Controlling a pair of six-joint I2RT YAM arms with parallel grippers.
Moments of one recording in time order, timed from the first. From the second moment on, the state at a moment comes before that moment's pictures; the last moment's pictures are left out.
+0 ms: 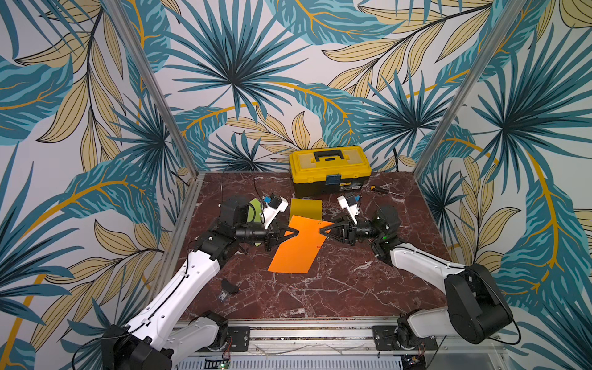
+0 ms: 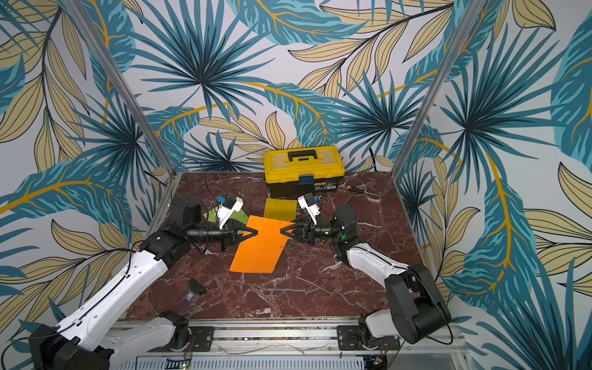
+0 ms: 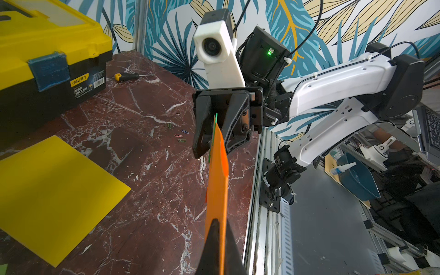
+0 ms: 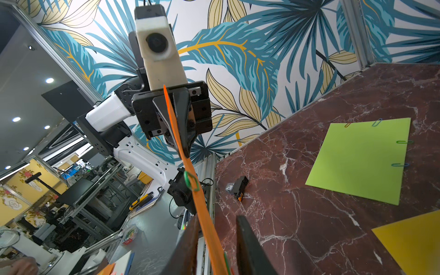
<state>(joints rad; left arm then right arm) -0.39 1.08 0.98 -0.35 0.93 -0.08 0.36 1.42 0.71 0.80 -1.17 0.64</state>
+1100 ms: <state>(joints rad) -0.38 1.16 0.95 -0.35 0.97 -0.13 0.36 1.39 0.83 0.31 -1.19 0.35</state>
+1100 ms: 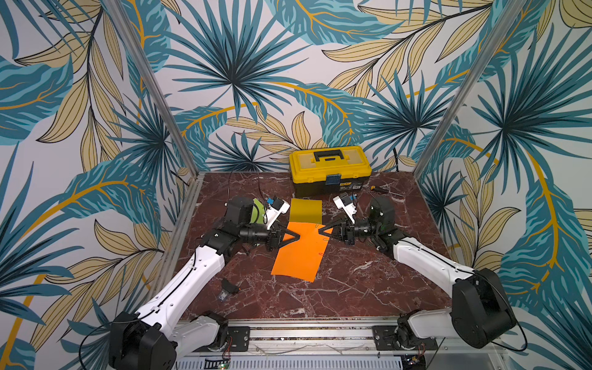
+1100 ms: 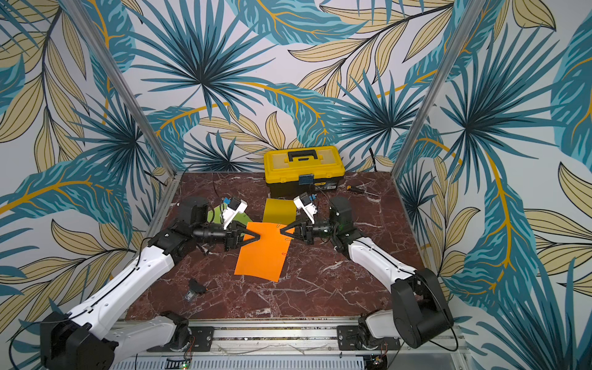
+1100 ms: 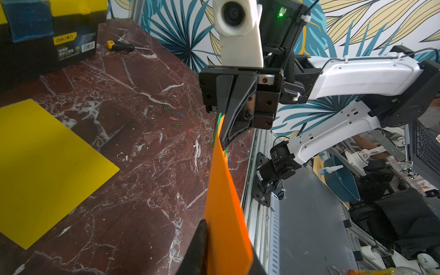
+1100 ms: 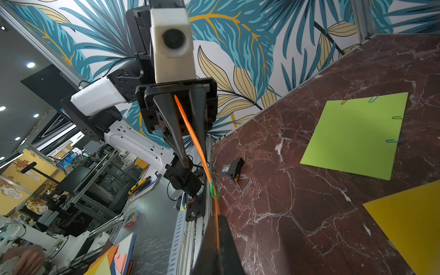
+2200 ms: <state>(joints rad) -0.41 1.22 0.95 -0.32 1.00 -0.16 0.39 1.37 0.94 -0.10 -1.16 0.08</state>
